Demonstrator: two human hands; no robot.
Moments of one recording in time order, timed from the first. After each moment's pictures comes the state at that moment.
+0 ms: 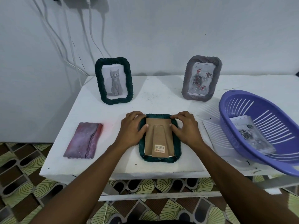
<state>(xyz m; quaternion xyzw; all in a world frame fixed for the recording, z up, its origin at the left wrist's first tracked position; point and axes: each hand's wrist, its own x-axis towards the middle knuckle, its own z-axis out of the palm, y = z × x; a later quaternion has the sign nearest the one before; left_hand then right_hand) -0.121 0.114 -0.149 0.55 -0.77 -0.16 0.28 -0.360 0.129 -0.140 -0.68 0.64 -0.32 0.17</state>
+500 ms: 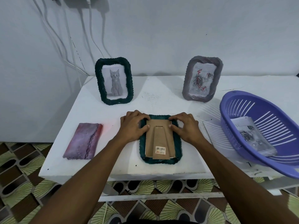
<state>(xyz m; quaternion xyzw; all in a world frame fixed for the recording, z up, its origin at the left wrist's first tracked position) -0.120 0.096 -0.145 0.56 -0.78 -0.19 0.23 -0.368 0.117 -0.141 -0.70 0.63 -0.27 0.19</state>
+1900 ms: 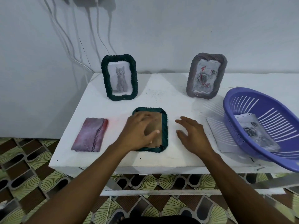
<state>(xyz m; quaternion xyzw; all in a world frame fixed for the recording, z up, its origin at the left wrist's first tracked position) -0.121 0.156 -0.108 0.50 -0.82 -0.14 0.22 -0.368 0.168 -0.150 -0.73 0.60 -0.28 0.14</state>
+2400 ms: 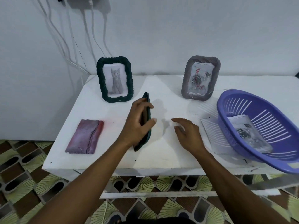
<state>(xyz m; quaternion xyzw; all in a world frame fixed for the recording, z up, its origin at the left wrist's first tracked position) -0.146 0.157 -0.083 0.46 -0.70 -0.36 0.42 -0.368 0.163 -0.143 -0.69 0.61 -0.35 0.18</state>
